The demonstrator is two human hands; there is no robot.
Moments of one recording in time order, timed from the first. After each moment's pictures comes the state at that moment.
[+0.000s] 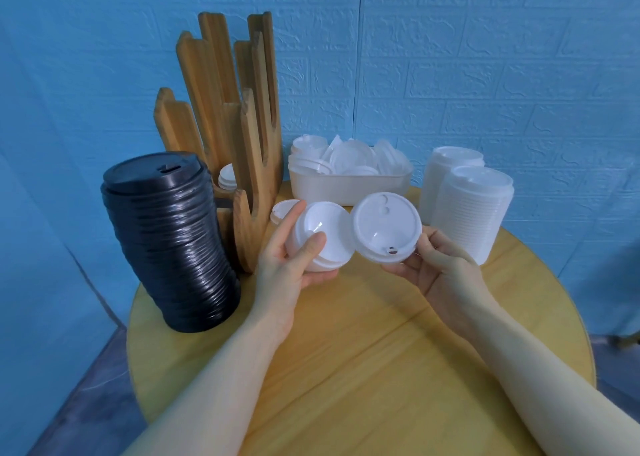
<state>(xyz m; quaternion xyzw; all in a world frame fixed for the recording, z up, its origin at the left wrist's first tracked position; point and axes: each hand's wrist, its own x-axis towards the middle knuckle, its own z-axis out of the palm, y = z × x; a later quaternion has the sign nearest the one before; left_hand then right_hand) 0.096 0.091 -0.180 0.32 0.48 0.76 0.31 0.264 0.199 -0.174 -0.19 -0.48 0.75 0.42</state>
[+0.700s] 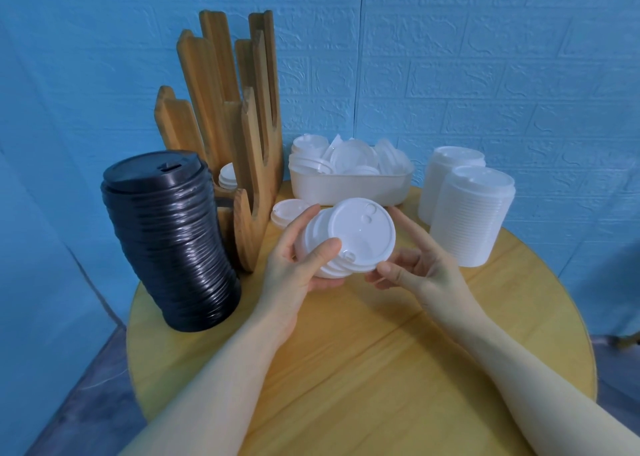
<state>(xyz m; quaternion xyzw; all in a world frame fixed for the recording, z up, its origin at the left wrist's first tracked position) 0.098 0.090 -0.179 0.34 0.49 0.72 0.35 0.260 0.194 -0.186 -0.15 -0.70 0.58 0.39</state>
